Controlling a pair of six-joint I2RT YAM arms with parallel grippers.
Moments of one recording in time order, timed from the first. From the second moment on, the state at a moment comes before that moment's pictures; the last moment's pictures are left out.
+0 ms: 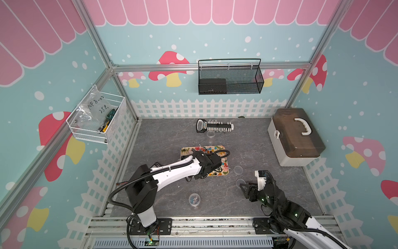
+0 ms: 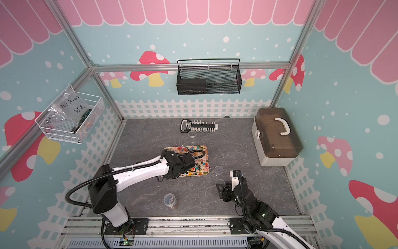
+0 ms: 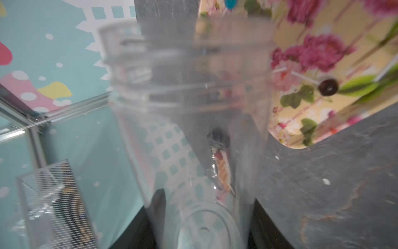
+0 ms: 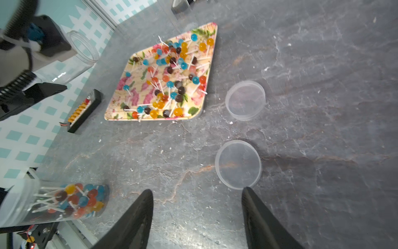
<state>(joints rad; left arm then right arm) -0.93 1.66 1.33 -1.25 -0.84 0.01 0.79 0.21 0.26 -0.57 0.14 0.67</state>
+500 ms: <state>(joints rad) -0.90 0.95 0.93 -0.77 -0.32 -0.01 0.79 0.83 0.98 -0.52 -0.15 0.53</state>
